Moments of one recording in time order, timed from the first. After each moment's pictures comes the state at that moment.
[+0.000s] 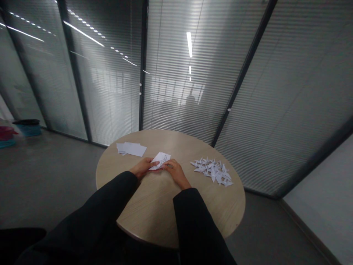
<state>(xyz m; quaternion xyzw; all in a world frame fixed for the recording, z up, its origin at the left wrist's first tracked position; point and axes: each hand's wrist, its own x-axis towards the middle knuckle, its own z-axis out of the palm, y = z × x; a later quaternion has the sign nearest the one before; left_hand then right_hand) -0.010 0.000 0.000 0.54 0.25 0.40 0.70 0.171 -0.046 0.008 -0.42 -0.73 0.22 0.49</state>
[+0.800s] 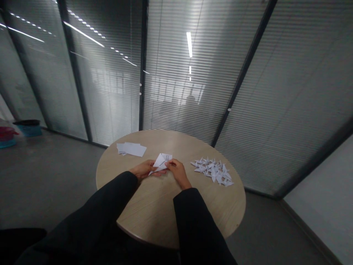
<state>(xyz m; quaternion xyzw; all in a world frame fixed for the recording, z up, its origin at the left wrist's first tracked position) -0.010 -0.005 -0.001 0.52 0.18 0.30 0.78 0.170 -0.049 0.011 -0.48 -0.64 0.28 0.53</state>
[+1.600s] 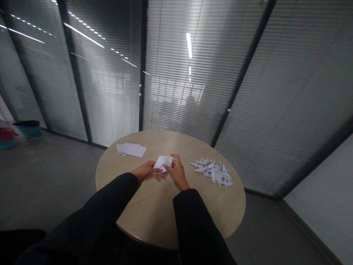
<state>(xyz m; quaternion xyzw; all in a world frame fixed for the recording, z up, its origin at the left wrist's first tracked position) -0.007 -0.011 0.002 0.62 0.22 0.30 0.69 0.163 -0.048 0.006 -0.44 -0.60 0.33 0.58</state>
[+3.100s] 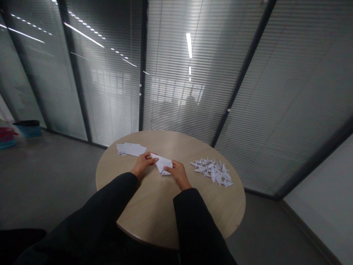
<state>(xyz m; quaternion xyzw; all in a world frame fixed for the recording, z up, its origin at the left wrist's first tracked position) -0.010 -0.002 0.015 0.53 0.31 0.54 0.58 0.168 -0.049 0.007 -0.47 -0.55 0.42 0.55</state>
